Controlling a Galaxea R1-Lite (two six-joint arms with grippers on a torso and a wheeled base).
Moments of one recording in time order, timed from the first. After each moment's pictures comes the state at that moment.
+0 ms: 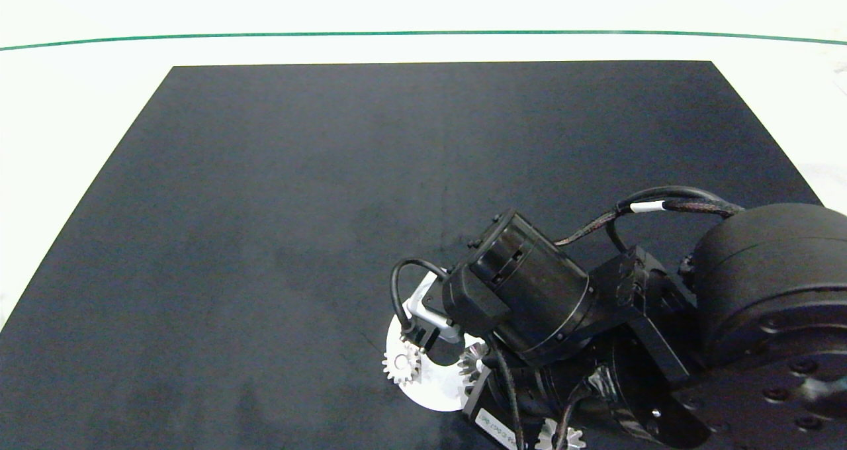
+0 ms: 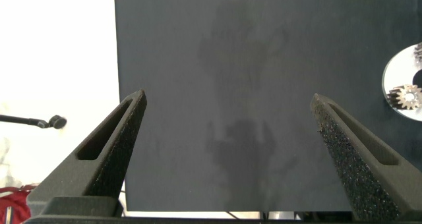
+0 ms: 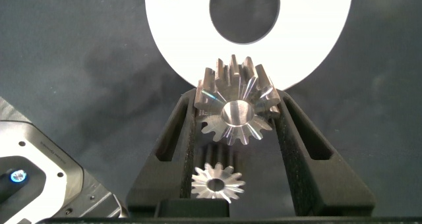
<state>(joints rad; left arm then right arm) -0.02 0.84 -1.43 0.94 0.09 0.15 1.02 1.84 -1.41 0.59 -0.34 -0.11</state>
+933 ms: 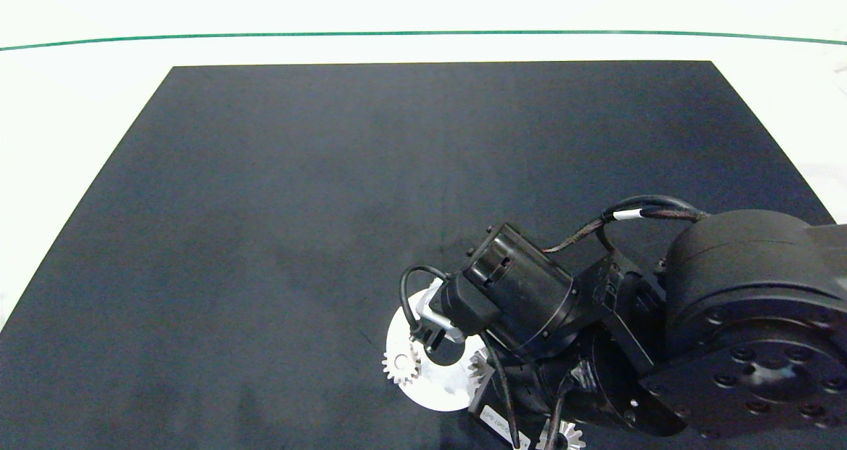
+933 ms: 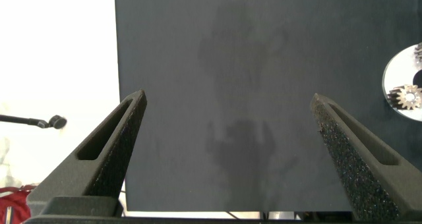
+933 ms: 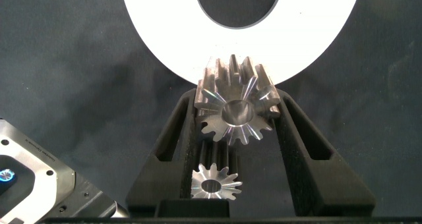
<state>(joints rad) -0.02 0.84 -1.43 0.93 0.09 0.15 1.00 1.86 -1.40 0.62 -0.34 -0.09</state>
